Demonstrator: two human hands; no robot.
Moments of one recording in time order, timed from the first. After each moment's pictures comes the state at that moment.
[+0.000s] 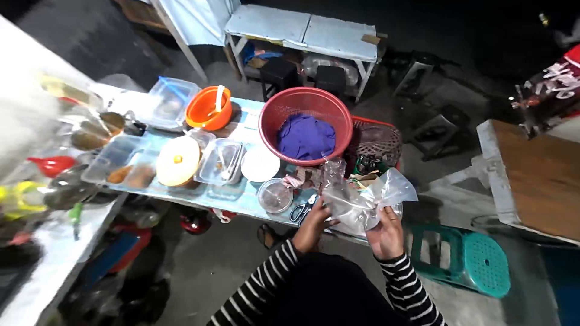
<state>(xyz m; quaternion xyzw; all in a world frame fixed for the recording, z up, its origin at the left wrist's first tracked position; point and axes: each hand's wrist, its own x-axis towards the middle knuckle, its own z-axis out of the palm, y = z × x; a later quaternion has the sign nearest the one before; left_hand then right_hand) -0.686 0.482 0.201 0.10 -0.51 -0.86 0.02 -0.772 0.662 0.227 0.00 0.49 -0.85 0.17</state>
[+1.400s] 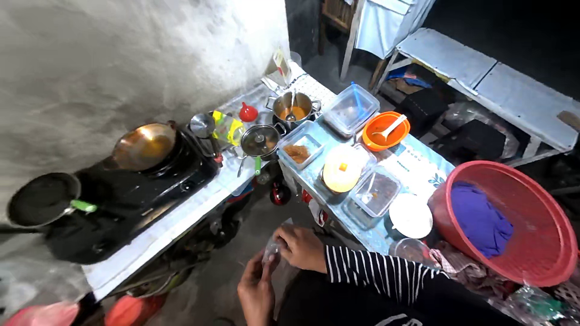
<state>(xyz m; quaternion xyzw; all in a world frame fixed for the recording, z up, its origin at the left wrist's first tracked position) -0.304 0.200 0.215 0.62 -0.45 -0.44 0.47 -0.469 0.137 0.221 -0.73 0.49 -0.23 0.42</state>
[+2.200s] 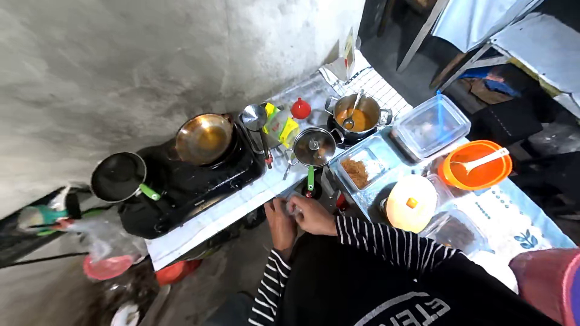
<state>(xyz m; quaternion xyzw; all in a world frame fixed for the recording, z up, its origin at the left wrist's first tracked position) -0.236 -0.060 0.159 0.72 -0.60 -0.21 0.27 -0.384 -0.098 0.205 -0.73 0.43 -0.15 0.50</state>
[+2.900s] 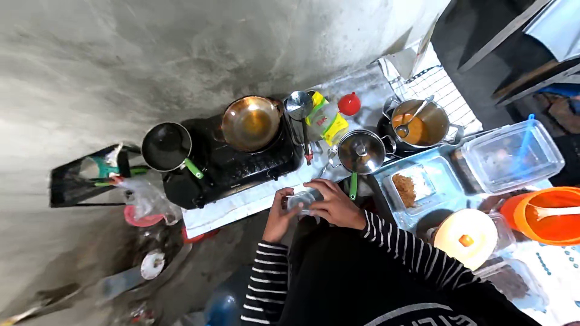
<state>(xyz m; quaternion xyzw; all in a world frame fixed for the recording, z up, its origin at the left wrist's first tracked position) -0.094 -0.105 0.167 0.63 -0.46 -0.50 0.39 -0.324 -0.171 0.159 -0.86 0.29 -0.23 0.36</state>
